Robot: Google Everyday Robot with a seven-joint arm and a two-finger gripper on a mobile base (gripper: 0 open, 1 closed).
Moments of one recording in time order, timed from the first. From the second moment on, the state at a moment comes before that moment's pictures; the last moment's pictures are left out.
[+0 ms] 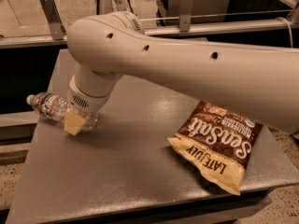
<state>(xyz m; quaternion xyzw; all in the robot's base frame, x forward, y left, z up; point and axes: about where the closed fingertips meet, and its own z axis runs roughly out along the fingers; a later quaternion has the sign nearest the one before) 0.485 0.164 0.829 -0.55 0.80 0.15 0.19</state>
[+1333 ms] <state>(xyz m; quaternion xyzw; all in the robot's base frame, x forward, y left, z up) 0.552 -0.007 0.898 -0.59 0.75 0.03 0.29</state>
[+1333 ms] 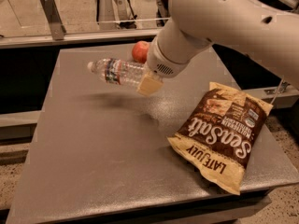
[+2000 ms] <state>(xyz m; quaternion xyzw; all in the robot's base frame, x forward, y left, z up) 0.552 -0.006 0.901 -0.63 0.72 0.01 0.30</state>
